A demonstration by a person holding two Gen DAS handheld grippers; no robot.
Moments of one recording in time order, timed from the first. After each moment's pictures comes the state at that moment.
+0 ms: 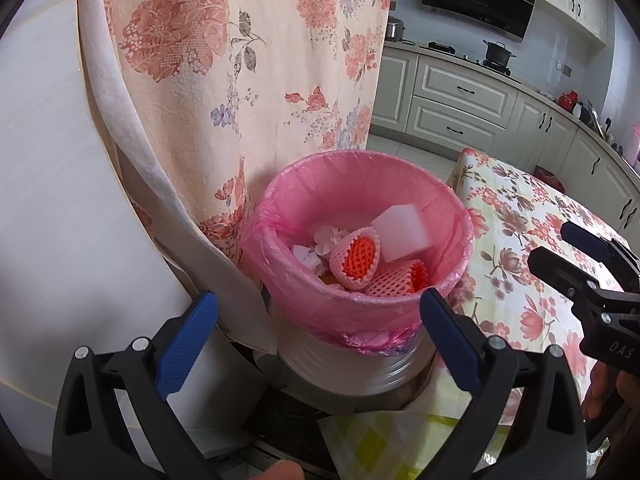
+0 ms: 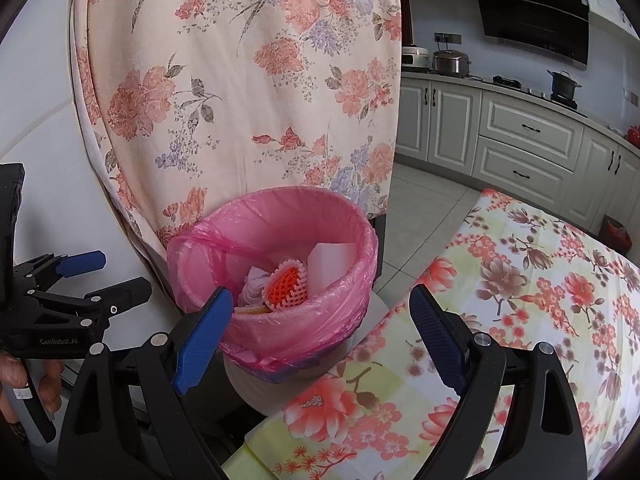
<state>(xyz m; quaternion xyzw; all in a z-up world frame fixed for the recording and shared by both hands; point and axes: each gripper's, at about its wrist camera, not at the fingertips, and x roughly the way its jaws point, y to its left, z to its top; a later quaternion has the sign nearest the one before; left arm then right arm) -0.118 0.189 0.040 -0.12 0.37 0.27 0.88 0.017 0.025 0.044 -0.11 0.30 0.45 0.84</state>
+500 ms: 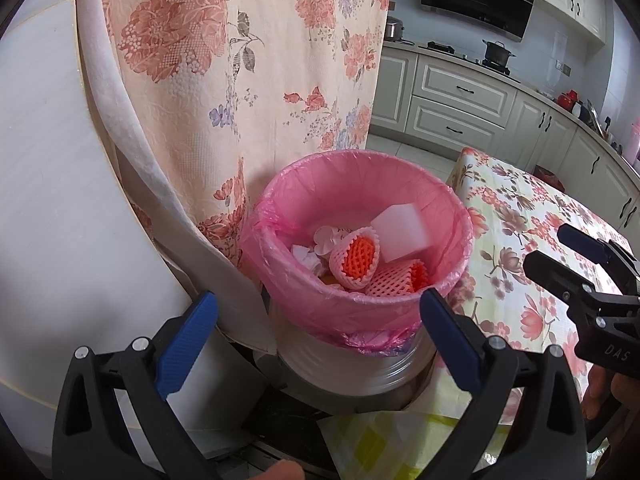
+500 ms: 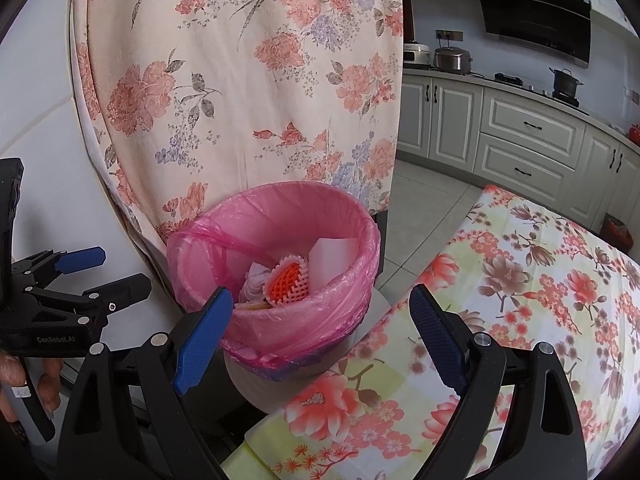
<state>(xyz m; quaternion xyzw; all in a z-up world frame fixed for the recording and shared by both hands) -0.117 0.189 0.039 -0.12 0.37 0.27 0.88 0.017 0.027 0.041 -0.11 0.31 0.45 0.83</state>
